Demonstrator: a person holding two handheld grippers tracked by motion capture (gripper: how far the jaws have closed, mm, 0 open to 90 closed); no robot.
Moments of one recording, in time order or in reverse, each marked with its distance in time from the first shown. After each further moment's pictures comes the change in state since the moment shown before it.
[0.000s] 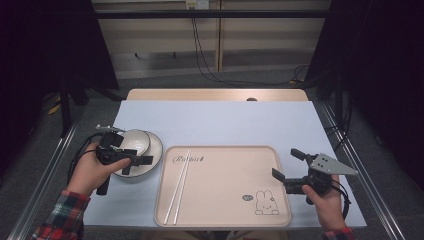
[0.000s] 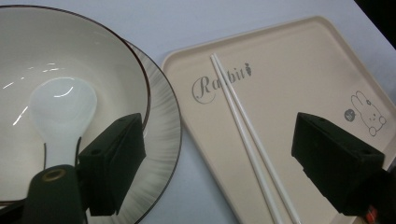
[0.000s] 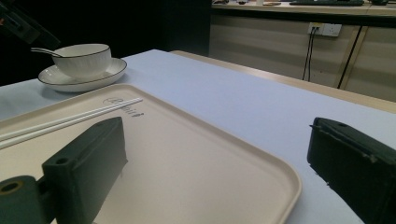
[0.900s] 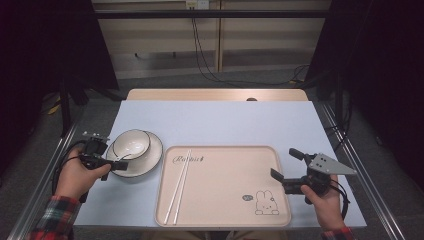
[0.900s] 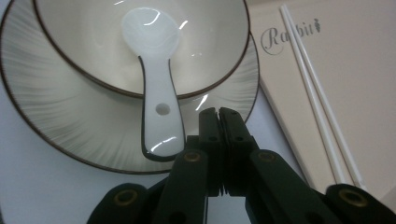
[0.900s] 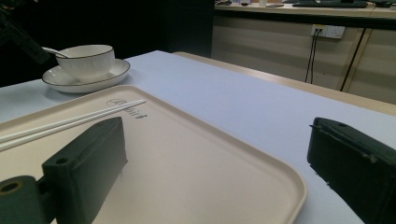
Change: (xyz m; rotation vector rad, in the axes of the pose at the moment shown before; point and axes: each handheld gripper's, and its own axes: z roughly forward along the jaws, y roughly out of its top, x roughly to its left) left arm 0.039 -0.025 -0.019 0.120 0.132 -0.047; right arm 0.002 0.002 0.002 -0.005 0.009 -0.012
